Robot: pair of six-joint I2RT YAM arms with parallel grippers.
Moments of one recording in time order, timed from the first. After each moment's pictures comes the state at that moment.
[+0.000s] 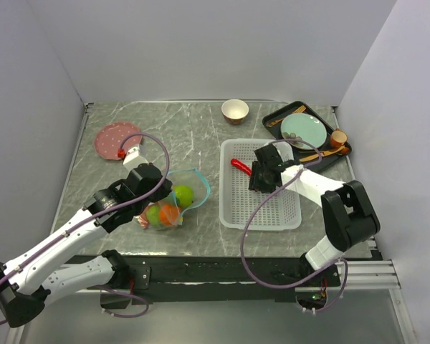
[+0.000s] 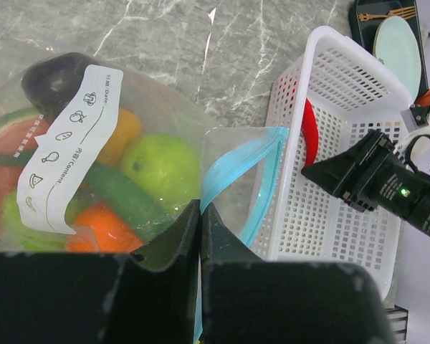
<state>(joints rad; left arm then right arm) -0.79 0.91 0.92 -0.65 -0.47 -1.04 0.42 1.58 0.91 -0.41 0.09 0.56</state>
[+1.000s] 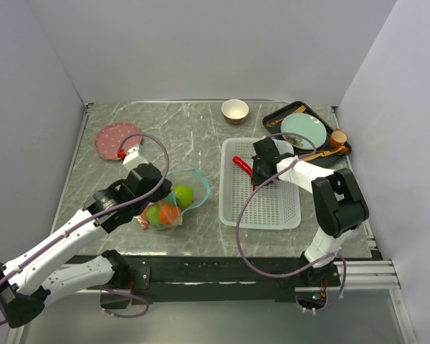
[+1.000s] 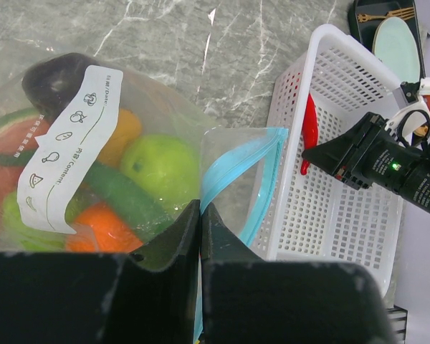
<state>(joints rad) -0.79 0.91 0.92 -0.66 -0.47 -1.04 0.38 1.71 1.01 -0.37 0.07 0.49</state>
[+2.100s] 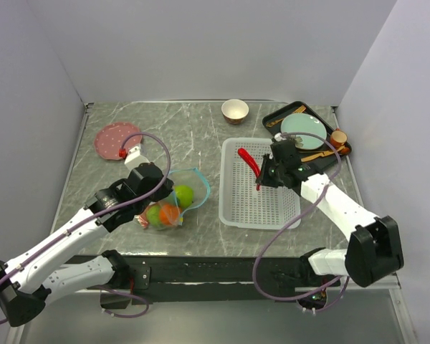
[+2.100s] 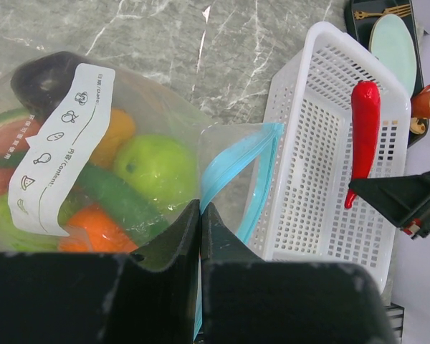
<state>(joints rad) -0.79 0.92 0.92 -0.64 -0.46 -1.04 0.39 1.29 0.91 -0.49 -0.02 0.51</state>
